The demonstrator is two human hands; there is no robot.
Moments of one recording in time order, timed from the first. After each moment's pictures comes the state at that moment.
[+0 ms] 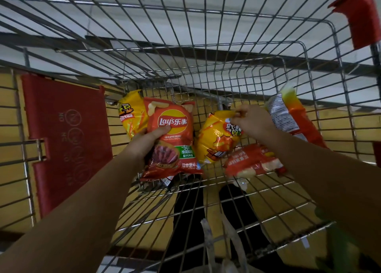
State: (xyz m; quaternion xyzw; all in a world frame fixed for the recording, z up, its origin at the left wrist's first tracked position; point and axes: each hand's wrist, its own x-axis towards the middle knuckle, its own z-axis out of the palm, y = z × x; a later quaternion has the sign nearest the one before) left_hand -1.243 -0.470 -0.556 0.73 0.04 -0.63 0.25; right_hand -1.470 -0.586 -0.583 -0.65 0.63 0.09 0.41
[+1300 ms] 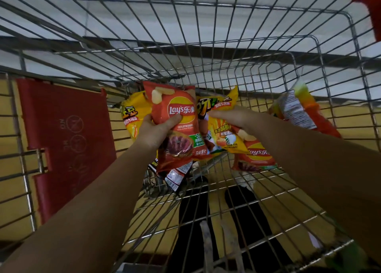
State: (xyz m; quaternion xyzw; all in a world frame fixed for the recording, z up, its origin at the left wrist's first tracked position) left_hand -1.239 -0.496 -0.569 0.76 -0.03 -0.58 0.30; right_hand -1.414 -0.591 -0.600 -0.41 0.67 0.14 0.60
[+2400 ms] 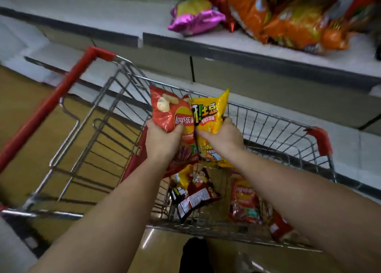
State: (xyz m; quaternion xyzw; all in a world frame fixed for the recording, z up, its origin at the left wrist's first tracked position) left_hand -1.279 -0.451 -0.345 0.86 -0.13 -0.18 0.45; right_hand -1.370 -0.554 -0.380 -0.74 0.53 -0.10 0.40
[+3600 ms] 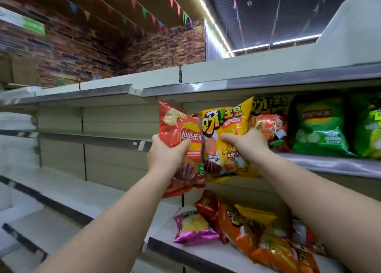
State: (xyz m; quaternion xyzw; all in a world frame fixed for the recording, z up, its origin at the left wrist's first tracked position) left_hand -1.198 -0.547 0.039 0.67 -0.33 -0.01 0.67; right_hand -1.332 -0.661 0.060 -0.71 0.38 -0.46 0.37
